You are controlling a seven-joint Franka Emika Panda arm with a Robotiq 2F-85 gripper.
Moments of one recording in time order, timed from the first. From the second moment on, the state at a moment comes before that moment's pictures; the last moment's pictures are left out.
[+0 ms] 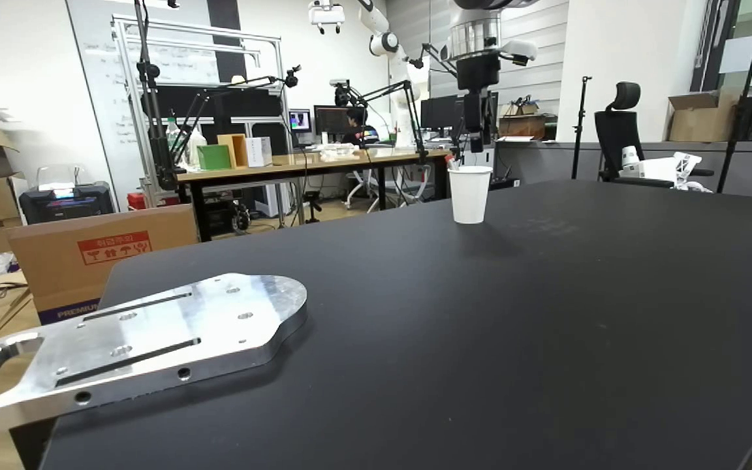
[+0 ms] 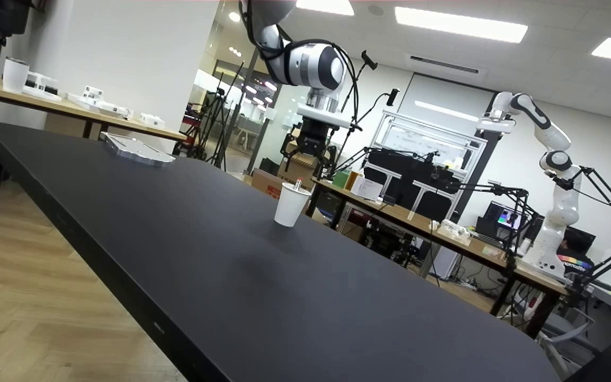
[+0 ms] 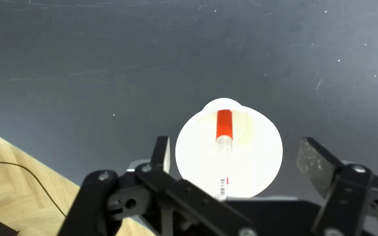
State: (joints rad) arm 0.05 1.20 0.00 -0.54 -0.13 1.76 -0.50
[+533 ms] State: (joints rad) arm 0.05 1.21 0.00 -0.54 -0.13 1.82 -0.50
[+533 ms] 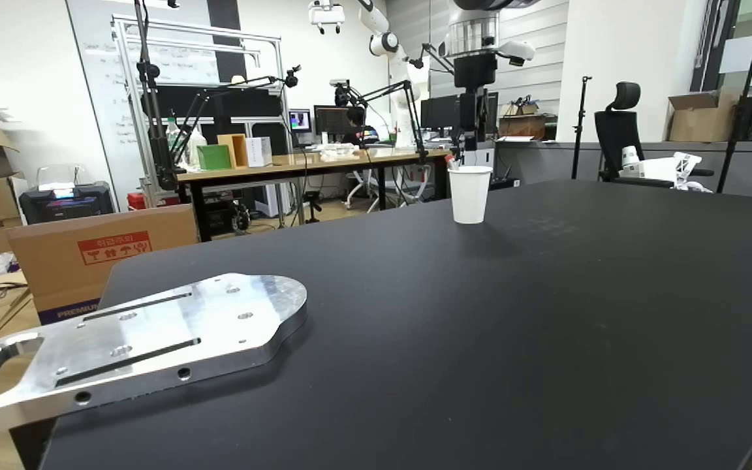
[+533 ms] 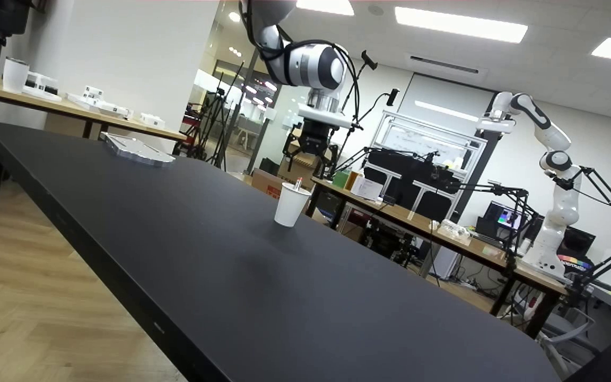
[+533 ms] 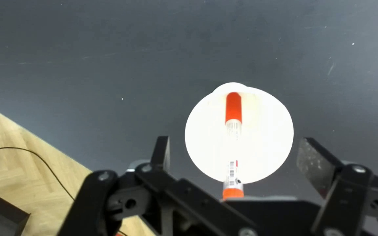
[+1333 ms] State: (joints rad) arm 0.05 1.24 0.01 -0.54 -0.12 1.93 -0.50
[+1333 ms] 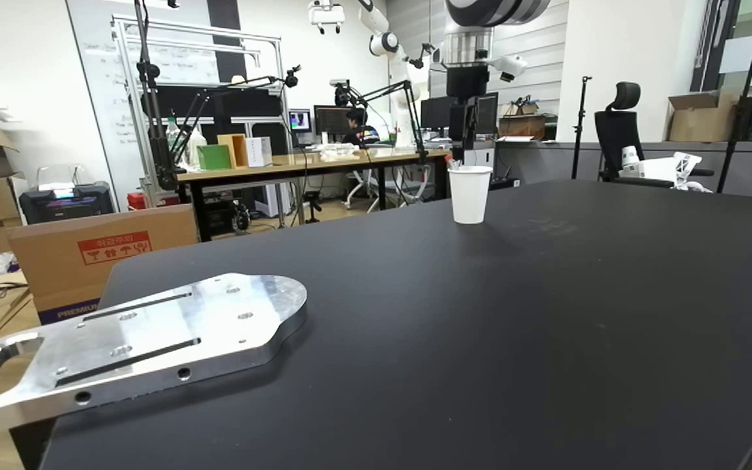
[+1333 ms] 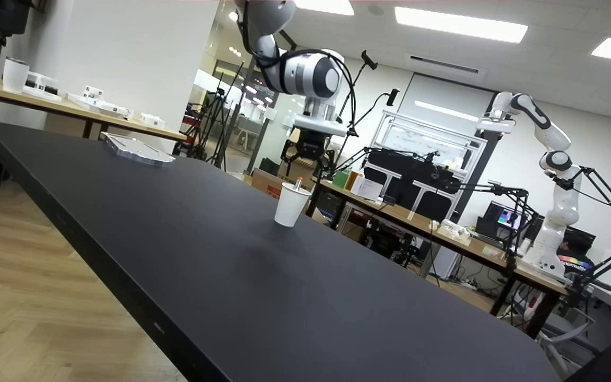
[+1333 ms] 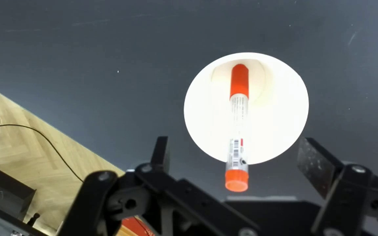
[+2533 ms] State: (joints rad) arm 0.04 1.26 0.03 -0.54 -0.08 2.00 -0.50
